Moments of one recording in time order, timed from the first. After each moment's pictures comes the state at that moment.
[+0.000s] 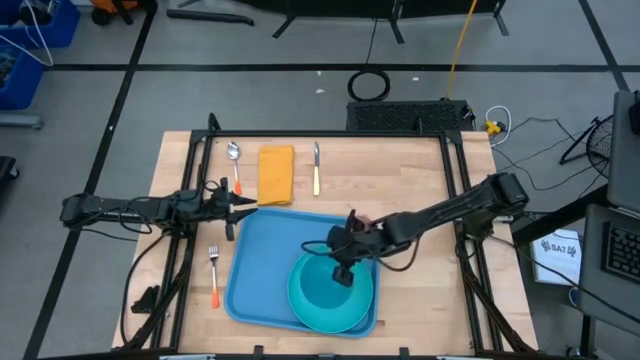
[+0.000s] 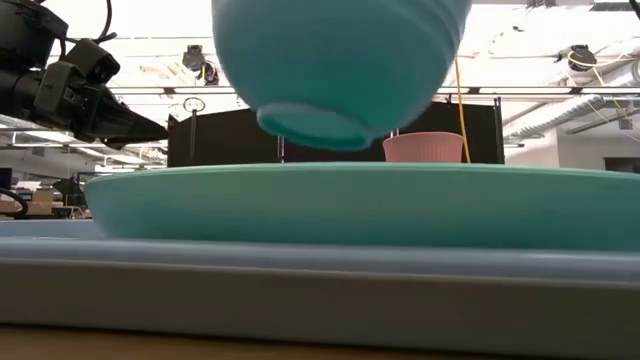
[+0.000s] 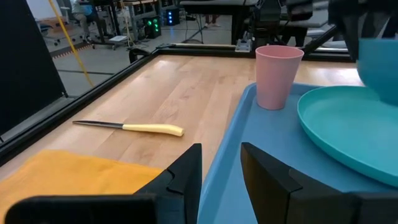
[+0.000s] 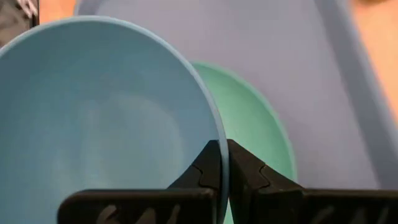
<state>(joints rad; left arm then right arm) 0.01 0.26 0.01 0.06 -0.18 -0.03 0.30 1.74 1.32 -0.51 0.13 0.59</state>
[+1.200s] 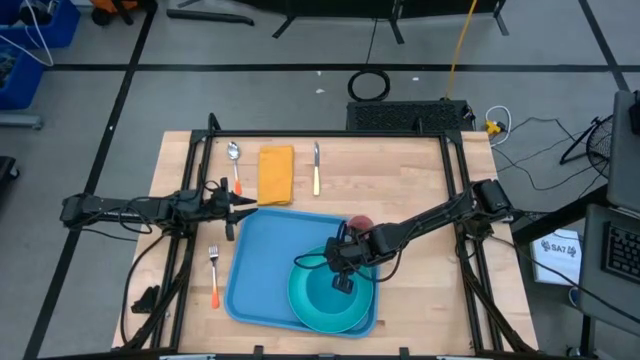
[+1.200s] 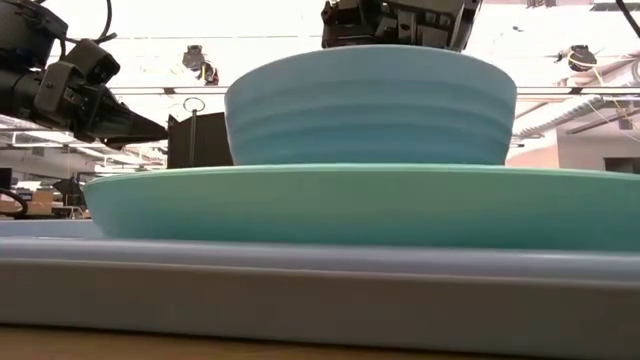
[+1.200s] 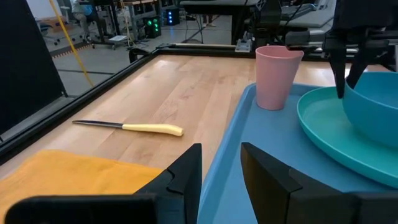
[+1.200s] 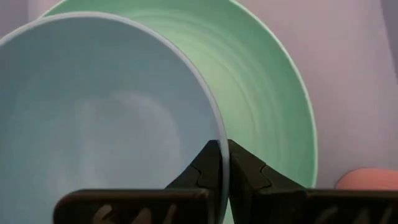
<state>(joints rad) 0.01 0.26 0.01 0.06 -0.18 -0.03 0.31 1.87 1.32 -0.56 0.11 0.59</state>
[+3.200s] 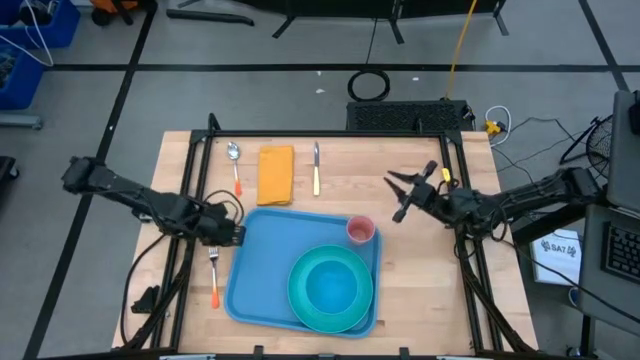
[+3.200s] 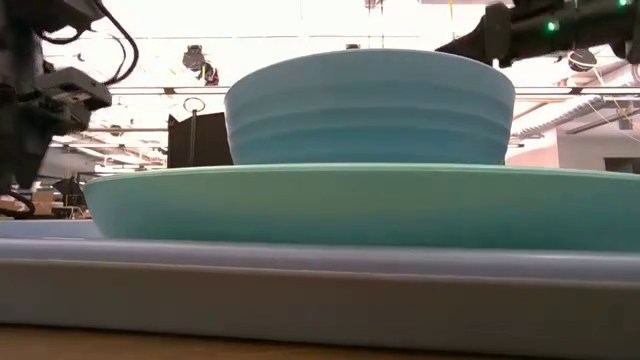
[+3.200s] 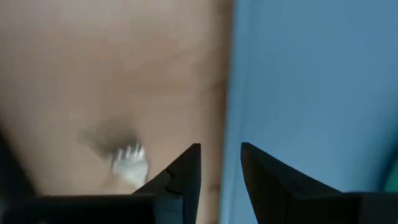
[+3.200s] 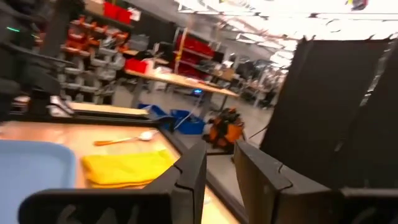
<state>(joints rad) -0.33 0.93 0.55 -0.92 0.04 -1.80 0.15 0.82 0.29 0.68 0.73 -0.38</state>
